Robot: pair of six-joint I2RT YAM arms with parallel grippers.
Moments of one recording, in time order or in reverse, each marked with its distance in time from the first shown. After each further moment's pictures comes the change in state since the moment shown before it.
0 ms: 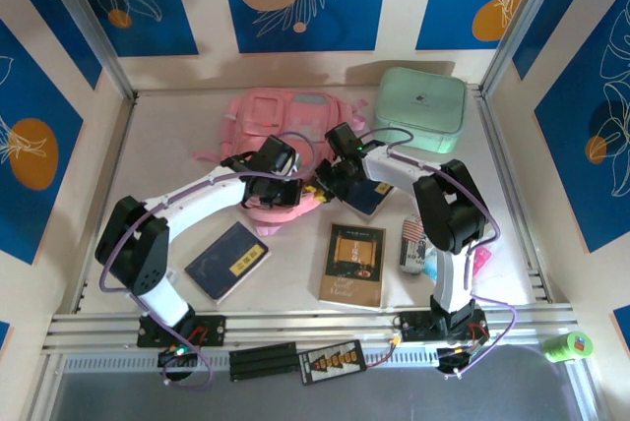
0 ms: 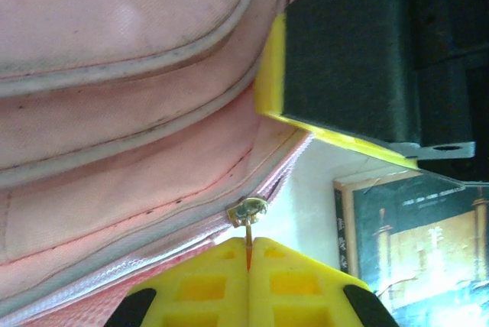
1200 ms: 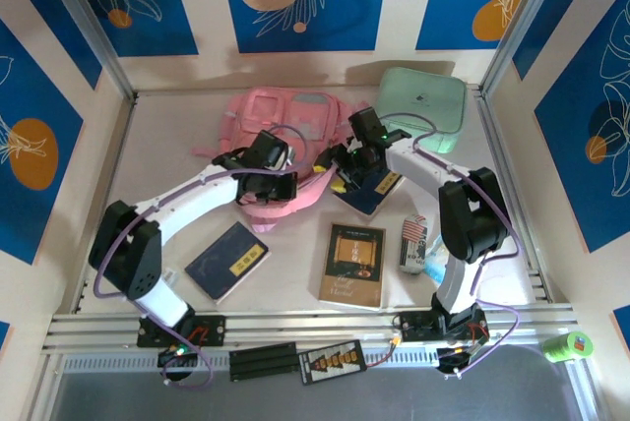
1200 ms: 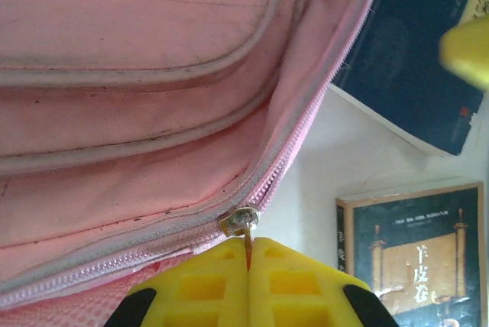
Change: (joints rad) left arm 0.028 -0.027 0.007 0.031 0.041 -0.047; right arm -0.111 -0.117 -0.016 -0.040 -0.125 -0.134
